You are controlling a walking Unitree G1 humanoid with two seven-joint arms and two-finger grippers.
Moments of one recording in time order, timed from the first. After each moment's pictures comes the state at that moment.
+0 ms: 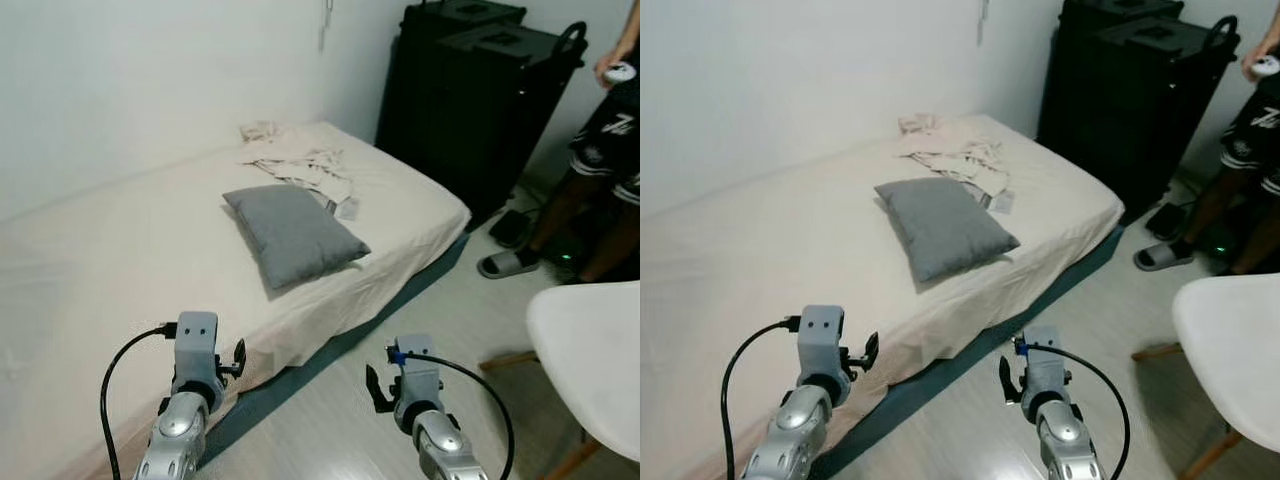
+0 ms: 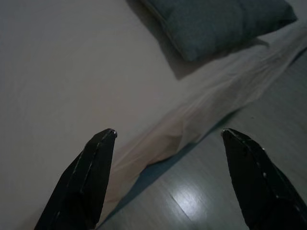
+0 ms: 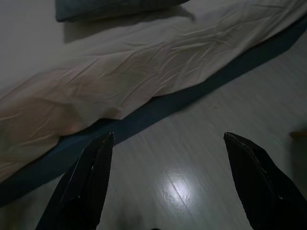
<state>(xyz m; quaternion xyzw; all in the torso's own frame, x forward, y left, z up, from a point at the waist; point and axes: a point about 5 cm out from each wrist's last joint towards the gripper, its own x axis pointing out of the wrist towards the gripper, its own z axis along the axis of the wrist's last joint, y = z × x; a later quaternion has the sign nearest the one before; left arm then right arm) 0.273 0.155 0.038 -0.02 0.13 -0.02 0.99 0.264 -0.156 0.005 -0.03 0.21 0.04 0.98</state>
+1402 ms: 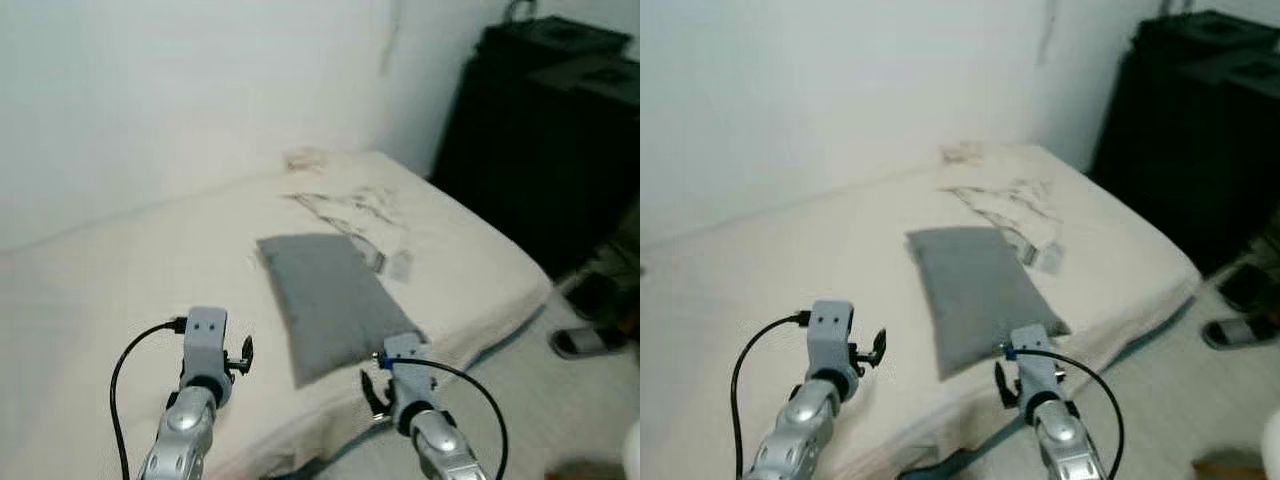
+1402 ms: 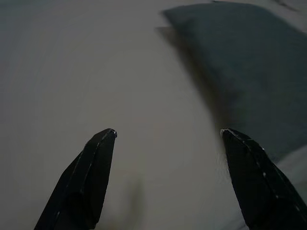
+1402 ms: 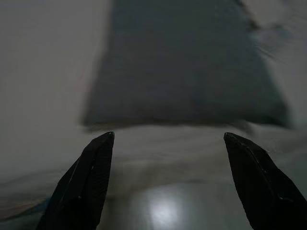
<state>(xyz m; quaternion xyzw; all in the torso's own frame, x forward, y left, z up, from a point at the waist) 0.277 0.150 0.041 -0.01 0.12 -0.02 0.99 0.264 -0.147 0.003 -0.09 0.21 0.09 0.97</state>
